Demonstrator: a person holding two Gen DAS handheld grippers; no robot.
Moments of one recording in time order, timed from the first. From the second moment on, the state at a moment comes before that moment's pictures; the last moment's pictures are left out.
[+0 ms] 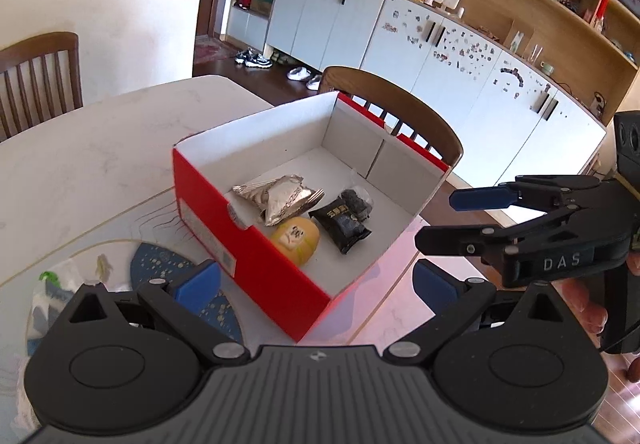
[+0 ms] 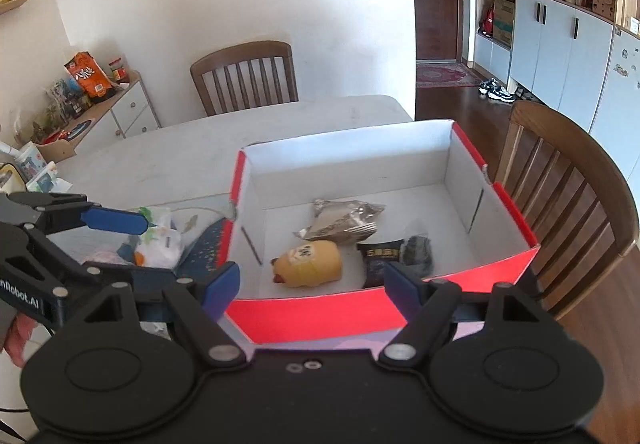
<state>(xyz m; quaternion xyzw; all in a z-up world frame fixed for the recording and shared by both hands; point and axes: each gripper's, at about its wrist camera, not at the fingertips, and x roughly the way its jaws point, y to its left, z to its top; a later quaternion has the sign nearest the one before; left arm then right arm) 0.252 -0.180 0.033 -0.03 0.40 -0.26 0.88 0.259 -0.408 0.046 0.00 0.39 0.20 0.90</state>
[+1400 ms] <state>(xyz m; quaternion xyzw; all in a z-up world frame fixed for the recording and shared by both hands) 0.140 0.005 -0.038 -0.04 0.43 -0.11 0.89 0.214 -0.243 -0.015 -0.05 0.42 0.27 0.86</state>
